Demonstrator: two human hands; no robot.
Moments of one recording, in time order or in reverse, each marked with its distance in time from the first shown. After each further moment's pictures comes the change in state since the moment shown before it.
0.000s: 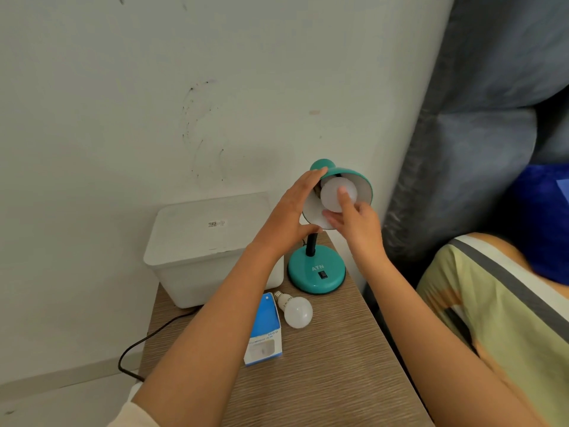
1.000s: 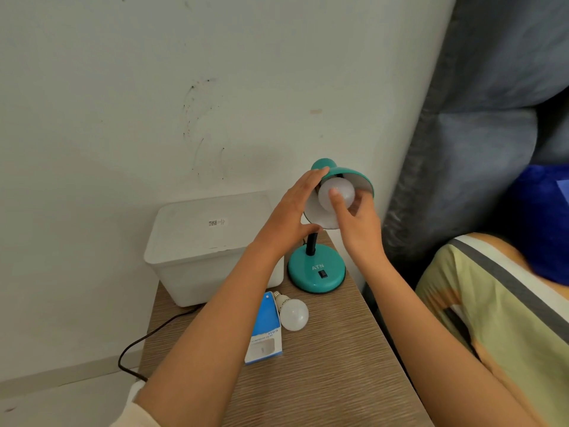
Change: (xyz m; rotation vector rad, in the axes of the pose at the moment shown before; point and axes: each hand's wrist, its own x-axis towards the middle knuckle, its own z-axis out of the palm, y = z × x) left_hand -0.001 0.000 0.000 0.024 0.004 -0.009; right_hand -0.002 -0.002 0.001 -0.110 0.017 -0.123
